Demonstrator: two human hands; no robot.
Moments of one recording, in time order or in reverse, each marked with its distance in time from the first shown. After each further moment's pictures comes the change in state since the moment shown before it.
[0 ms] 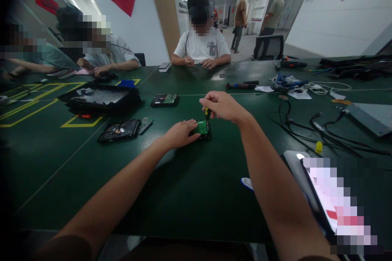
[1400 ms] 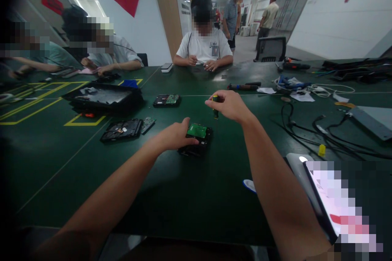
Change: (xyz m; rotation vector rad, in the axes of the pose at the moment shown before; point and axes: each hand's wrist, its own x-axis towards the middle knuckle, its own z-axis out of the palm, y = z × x) left_hand -0.023 0.013 -0.040 -0.100 -0.134 -0.348; right_hand 0.005 0.014 -0.009 -0.238 0.192 -0.090
